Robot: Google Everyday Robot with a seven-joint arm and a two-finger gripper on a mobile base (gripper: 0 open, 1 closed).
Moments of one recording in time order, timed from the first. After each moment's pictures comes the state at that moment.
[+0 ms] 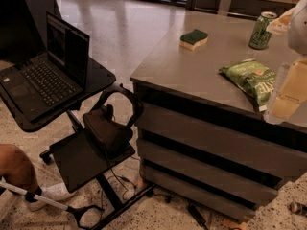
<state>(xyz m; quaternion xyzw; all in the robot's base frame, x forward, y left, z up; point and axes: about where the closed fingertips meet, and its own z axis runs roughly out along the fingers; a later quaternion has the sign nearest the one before) 0.437 -0.210 0.998 -0.60 0.77 -0.06 0.19</state>
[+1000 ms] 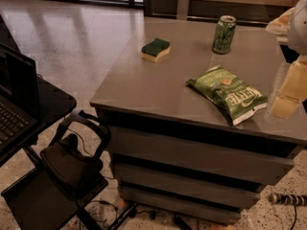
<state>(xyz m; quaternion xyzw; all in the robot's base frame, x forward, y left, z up) 0.437 -0.210 0.998 -0.60 0.77 -0.06 0.19</state>
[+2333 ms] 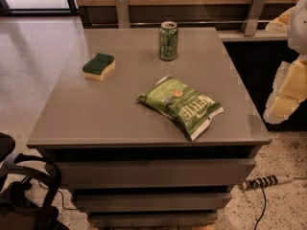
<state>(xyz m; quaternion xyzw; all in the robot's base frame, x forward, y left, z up) 0.437 -0.210 0.999 -0.60 0.77 -0.06 0.19</state>
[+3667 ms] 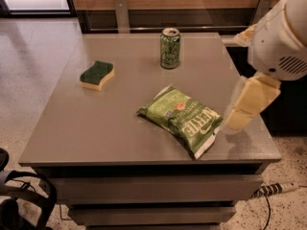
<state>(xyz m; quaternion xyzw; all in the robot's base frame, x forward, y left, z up) 0.433 -0.147 0.980 -0.60 0.76 -0.01 0.24</state>
